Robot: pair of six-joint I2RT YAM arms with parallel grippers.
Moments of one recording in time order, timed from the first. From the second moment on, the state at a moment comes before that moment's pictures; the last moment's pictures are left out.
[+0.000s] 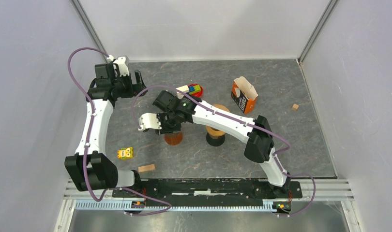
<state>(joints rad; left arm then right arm) 0.11 1.34 1.29 -0.64 0.30 -0.02 1.10 2.13 2.09 -0.98 -0.19 -0.73</state>
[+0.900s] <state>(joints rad) 0.11 1.39 1.21 -0.56 0.32 0.01 1.11 2.15 2.09 -1.01 -0.15 -0.74</state>
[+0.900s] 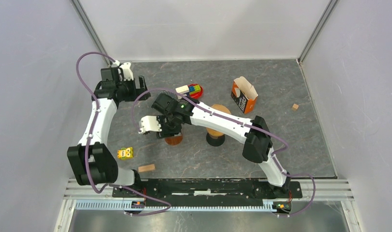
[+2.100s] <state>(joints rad) -0.03 1.94 1.43 -0.51 0.35 -0.04 1.11 1.78 1.81 -0.91 -0.09 -0.72</state>
